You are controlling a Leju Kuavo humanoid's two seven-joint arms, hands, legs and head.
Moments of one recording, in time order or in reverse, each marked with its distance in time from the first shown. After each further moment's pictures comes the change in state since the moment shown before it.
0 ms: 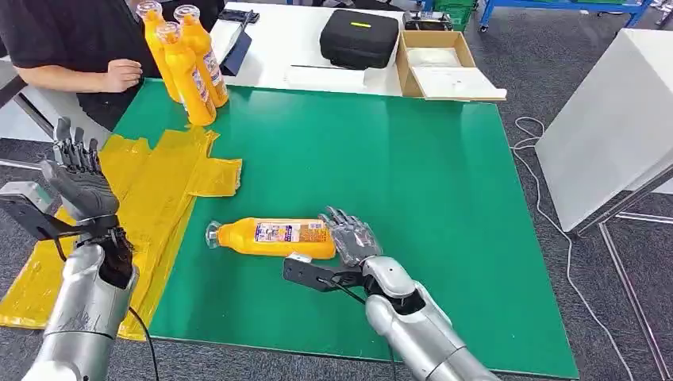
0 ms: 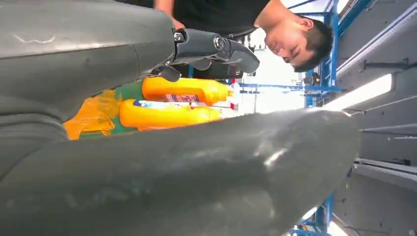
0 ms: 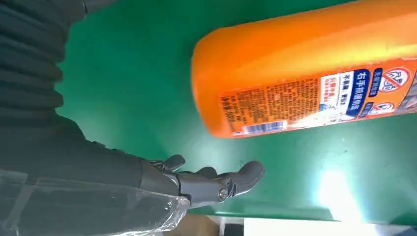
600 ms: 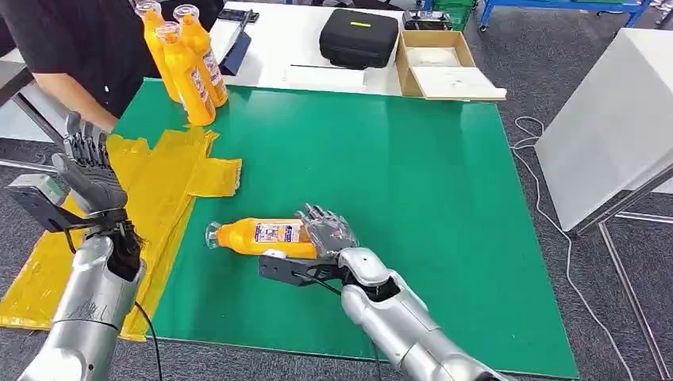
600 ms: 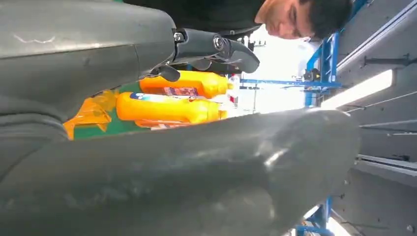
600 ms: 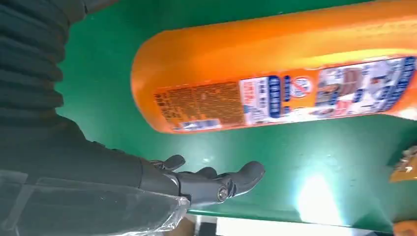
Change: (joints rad) left arm -0.046 -0.001 -0.033 0.074 0.014 0.004 -0.035; right arm -0.091 0.101 0.033 0.166 0.008 -0.015 -0.014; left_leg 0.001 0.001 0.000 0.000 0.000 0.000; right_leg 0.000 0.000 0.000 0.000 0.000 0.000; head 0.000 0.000
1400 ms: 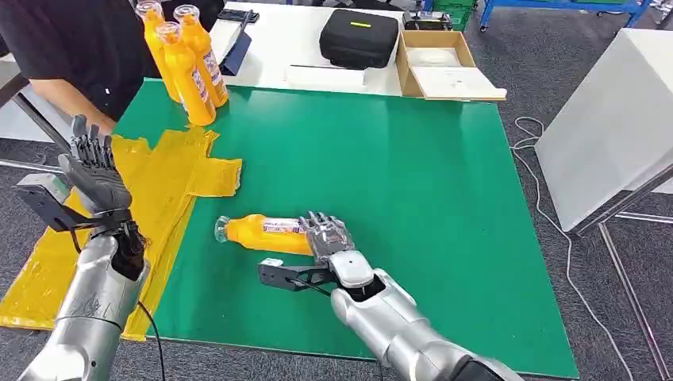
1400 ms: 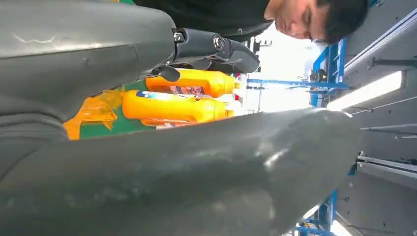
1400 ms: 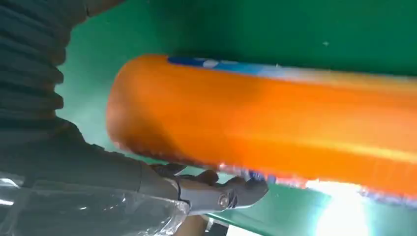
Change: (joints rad) left arm -0.020 -0.004 -0.010 0.052 0.016 0.001 -0.011; right arm -0.089 0.079 0.046 0.273 0.119 -0.036 0.104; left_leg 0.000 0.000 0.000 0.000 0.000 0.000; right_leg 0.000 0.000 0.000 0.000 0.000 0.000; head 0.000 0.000
